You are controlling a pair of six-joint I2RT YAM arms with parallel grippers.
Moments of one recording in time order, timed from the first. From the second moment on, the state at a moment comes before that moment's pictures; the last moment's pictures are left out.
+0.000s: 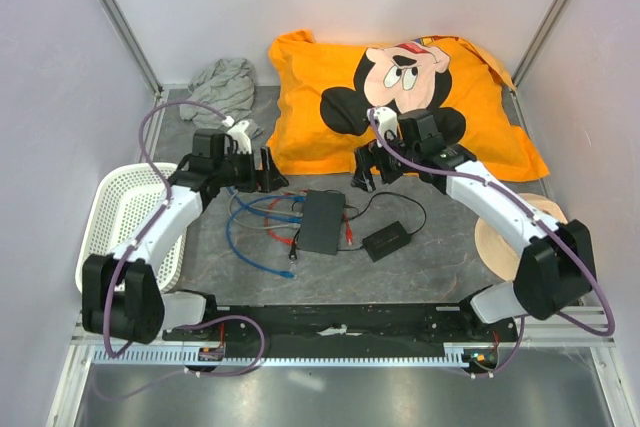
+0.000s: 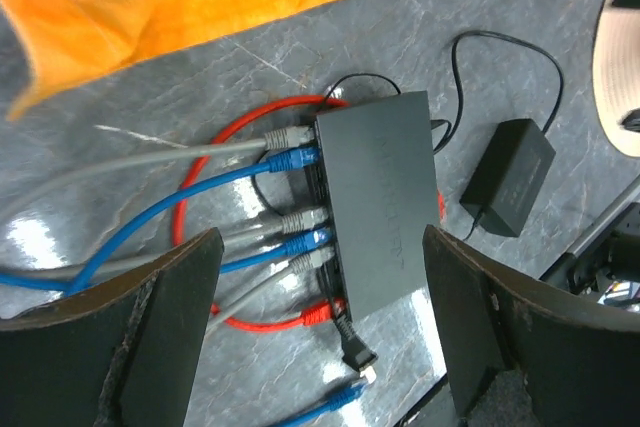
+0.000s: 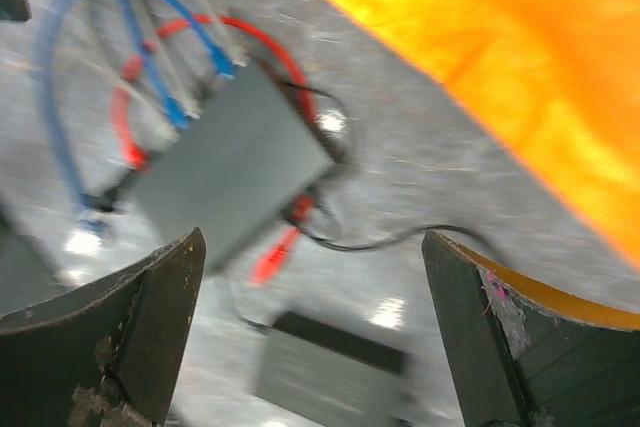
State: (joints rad) left arm -0.18 1.26 0.88 -0.33 0.53 -0.21; right arm 0.46 1.46 1.15 -0.42 -0.38 0.05
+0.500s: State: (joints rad) left arm -0.24 1.60 0.92 -0.19 0.51 -0.31; right arm 0.46 1.54 1.02 -0.36 -0.28 -0.24
